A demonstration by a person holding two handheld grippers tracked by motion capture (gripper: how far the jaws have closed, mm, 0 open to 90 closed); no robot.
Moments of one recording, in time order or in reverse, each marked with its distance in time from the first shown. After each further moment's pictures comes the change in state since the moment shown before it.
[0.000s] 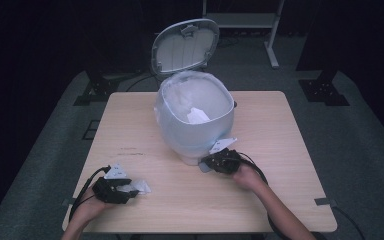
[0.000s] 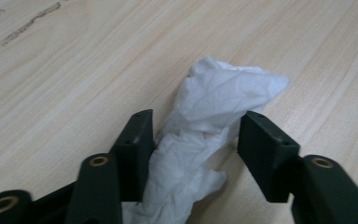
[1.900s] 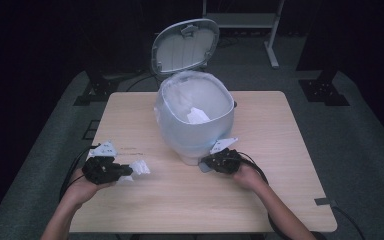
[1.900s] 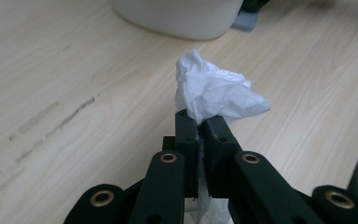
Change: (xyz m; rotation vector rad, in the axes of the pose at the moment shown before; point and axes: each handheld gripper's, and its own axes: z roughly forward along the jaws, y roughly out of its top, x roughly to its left) left arm 0.008 0.066 -0.069 -0.101 -0.069 -0.031; right arm -0.002 -0.001 0.000 -0.008 0.012 -0.003
